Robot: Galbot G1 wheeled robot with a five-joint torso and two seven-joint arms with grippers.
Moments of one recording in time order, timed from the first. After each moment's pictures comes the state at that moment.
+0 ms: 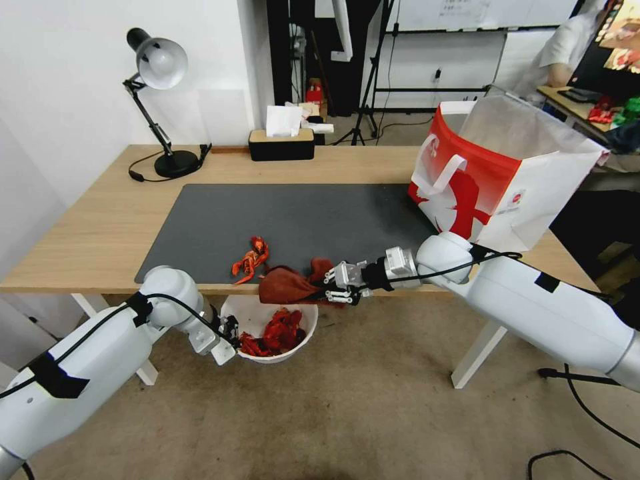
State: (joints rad) left arm 0.72 -0.75 0.11 -1.69 0.71 -0.40 1.26; right arm -0.24 0.78 -0.64 1.62 0.44 0.07 -0.80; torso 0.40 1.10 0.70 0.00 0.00
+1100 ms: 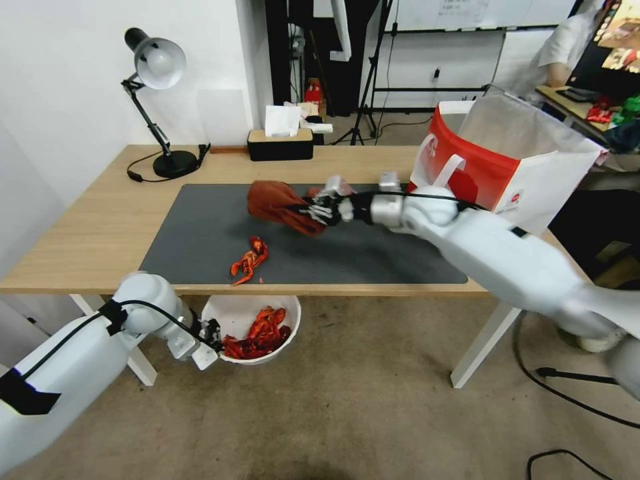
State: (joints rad) left arm 0.86 -0.68 -0.07 -1.73 0.70 -0.42 1.25; right arm -0.04 1.15 -0.61 1.09 0.66 0.02 -0.67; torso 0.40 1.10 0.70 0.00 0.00
